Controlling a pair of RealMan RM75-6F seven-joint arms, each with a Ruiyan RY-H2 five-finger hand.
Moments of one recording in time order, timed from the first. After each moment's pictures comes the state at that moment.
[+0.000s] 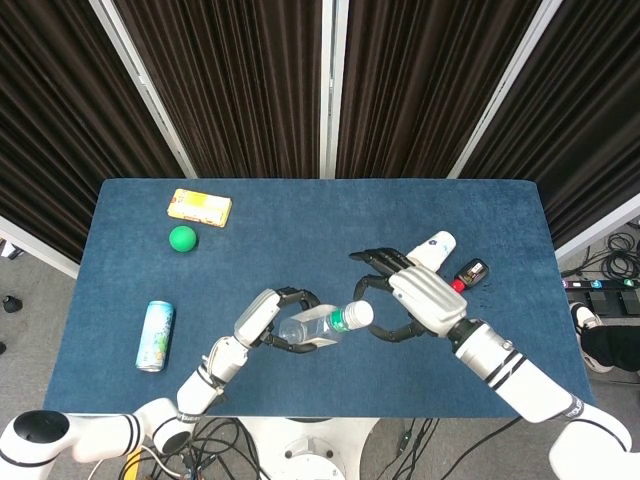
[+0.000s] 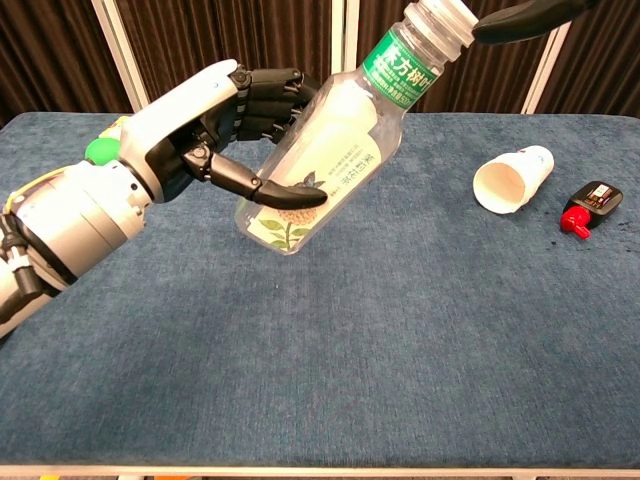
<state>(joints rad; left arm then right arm) -0.70 -1.85 -0.10 -1.26 1.61 1.30 -0.68 0.74 -0.83 0.25 -2.16 -1.28 0.82 0.20</state>
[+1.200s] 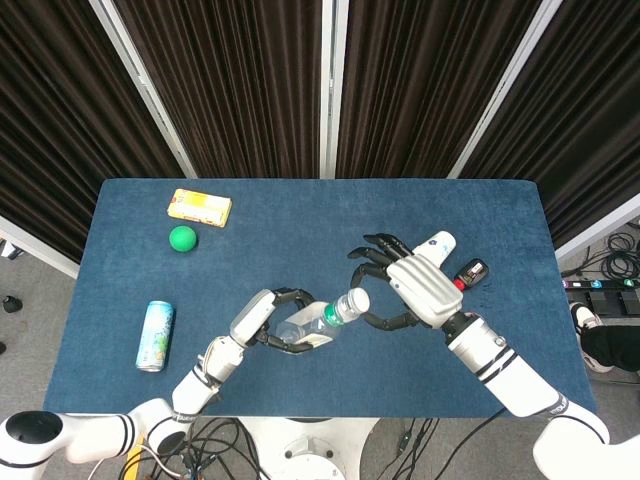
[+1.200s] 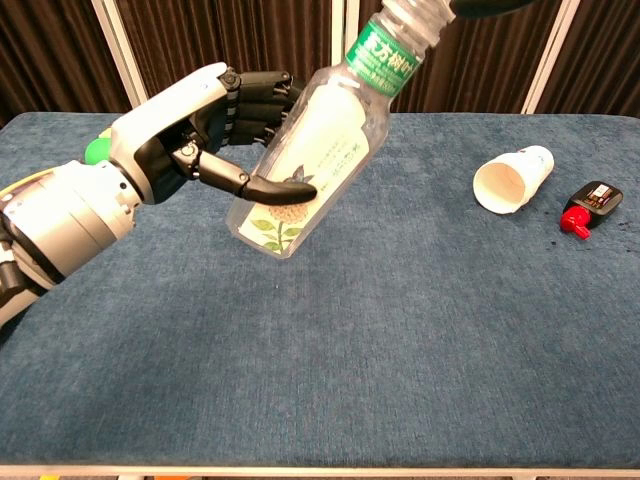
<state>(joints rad) -0.69 -1.82 -0.09 -1.28 1.60 1.28 -0.72 0.74 -0.92 0.27 -2.14 -1.24 0.92 0.09</state>
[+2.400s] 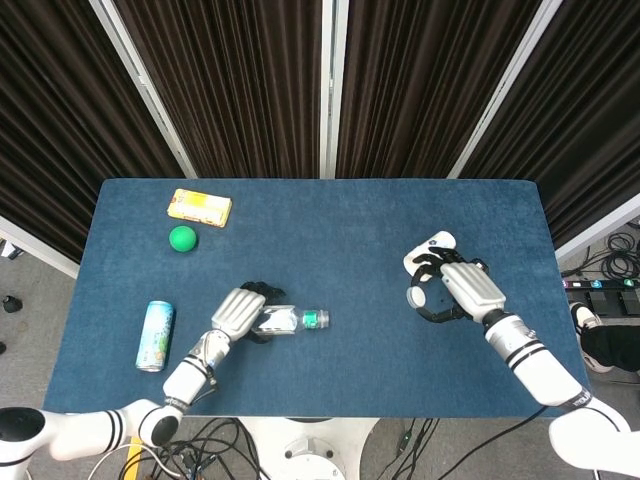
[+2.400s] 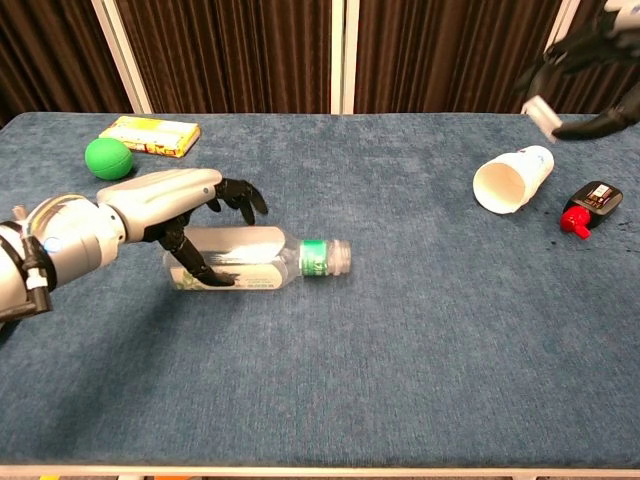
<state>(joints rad) -0.69 -1.73 -0.11 -1.38 1.20 0.96 0.20 0.68 -0.99 0.16 -1.89 -1.12 0.81 0.10</state>
